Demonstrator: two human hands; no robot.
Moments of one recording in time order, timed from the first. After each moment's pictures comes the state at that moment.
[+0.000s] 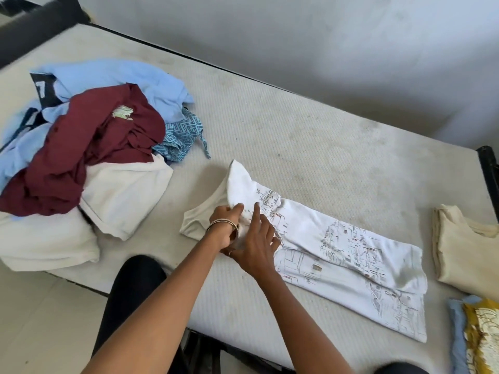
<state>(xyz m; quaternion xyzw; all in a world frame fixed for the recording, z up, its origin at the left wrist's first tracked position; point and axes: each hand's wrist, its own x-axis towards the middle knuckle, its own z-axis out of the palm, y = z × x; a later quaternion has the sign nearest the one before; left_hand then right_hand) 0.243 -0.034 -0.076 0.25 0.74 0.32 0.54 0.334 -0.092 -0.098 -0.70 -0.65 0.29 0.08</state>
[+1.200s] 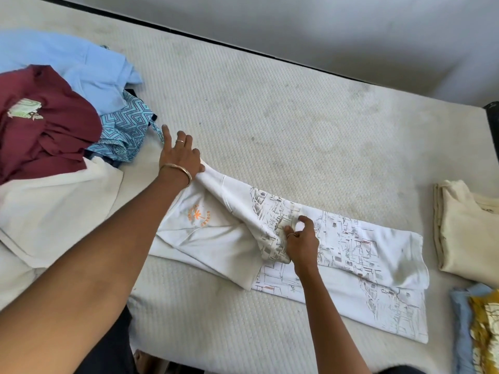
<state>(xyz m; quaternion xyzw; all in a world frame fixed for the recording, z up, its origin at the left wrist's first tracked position) 0.214 0.131 -0.119 0.73 0.64 -0.22 -0.09 0.484 -0.038 -0.158 -0.81 -0.31 0.42 0.26</state>
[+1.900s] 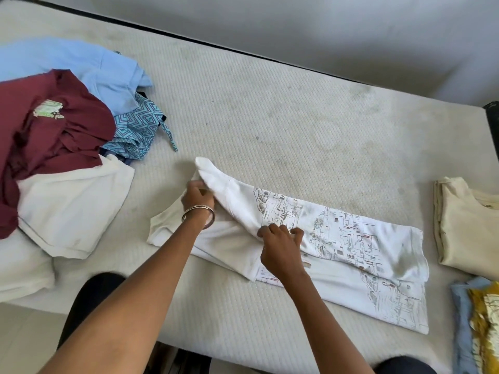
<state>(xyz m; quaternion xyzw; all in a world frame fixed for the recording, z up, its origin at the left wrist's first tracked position) 0.246 0.039 -0.153 0.32 0.80 0.32 0.40 0.437 -0.066 -0.129 -0.65 -0.74 0.13 -0.04</state>
